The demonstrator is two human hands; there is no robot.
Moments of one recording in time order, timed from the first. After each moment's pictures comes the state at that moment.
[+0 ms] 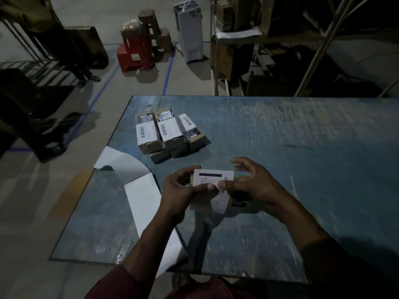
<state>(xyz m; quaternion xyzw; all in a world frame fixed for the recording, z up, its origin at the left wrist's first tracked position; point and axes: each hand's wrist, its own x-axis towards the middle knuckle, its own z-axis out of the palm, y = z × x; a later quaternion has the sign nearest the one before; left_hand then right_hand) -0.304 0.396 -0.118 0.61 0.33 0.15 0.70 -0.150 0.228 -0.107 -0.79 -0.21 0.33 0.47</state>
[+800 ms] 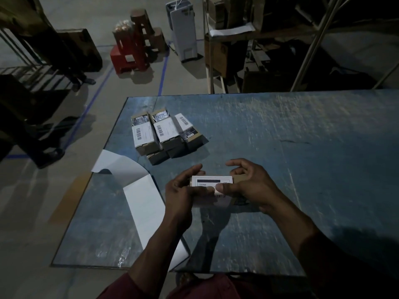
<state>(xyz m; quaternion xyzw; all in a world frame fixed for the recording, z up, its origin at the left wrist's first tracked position) -0.302 0.377 -0.112 0.55 0.35 0.18 0.74 -0.167 0.230 -0.104 -0.76 -0.17 0.32 0.54</state>
